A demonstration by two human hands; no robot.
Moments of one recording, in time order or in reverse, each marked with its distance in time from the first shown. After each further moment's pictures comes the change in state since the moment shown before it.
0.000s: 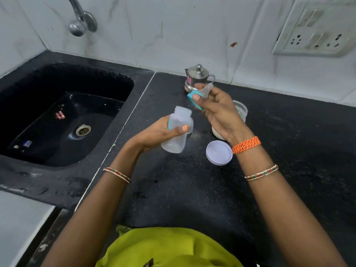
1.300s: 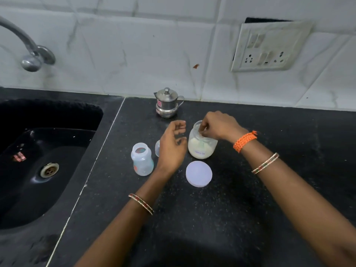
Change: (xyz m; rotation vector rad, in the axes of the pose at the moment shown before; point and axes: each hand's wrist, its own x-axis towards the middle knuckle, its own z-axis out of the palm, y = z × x) left_hand 0.065 0.023 0.079 -0.009 0.459 0.212; right_hand 0.028 -0.026 -0.078 -1.658 0.009 0.234
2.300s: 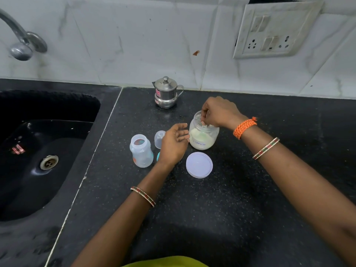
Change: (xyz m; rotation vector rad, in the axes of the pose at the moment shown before) left_hand 0.000 -0.020 0.007 -0.040 -0.114 -0.286; right_hand 0.013 0.004 0.002 0.086 0.061 0.005
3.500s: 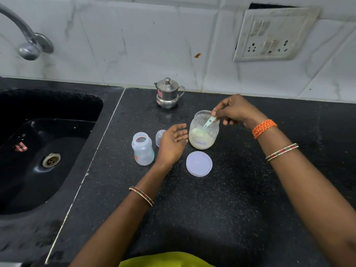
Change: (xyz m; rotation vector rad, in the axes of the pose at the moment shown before) left_hand -0.007 -0.004 -0.005 -0.066 0.020 -0.003; right_hand -0.018 0.033 -0.019 0.757 -0.088 0.245
